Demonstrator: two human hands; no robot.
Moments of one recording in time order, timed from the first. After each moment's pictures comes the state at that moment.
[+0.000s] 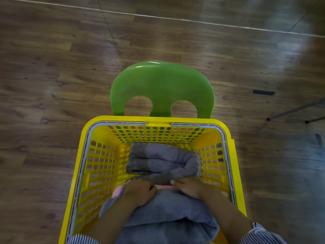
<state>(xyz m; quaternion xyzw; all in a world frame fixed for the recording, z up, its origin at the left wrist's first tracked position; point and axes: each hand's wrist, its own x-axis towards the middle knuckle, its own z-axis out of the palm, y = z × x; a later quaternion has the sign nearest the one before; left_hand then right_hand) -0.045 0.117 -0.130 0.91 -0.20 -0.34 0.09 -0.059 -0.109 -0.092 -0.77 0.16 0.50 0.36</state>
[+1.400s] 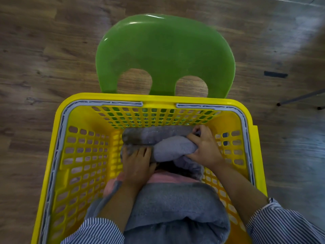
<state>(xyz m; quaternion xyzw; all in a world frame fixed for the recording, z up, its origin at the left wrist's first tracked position) -0.022 0.106 -0.197 0.98 -0.14 -0.07 0.11 0.007 -0.139 -0.155 -0.97 -0.08 0.03 0.21</state>
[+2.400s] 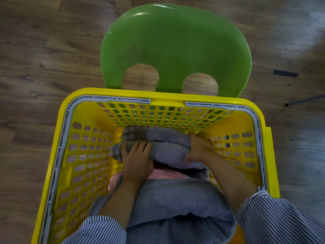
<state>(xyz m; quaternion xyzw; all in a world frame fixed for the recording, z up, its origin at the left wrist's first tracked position) -0.011 0.114 -0.214 0.99 -0.10 -0.04 0.11 0.034 -0.109 -0.178 -0.92 0.06 0.38 0.09</state>
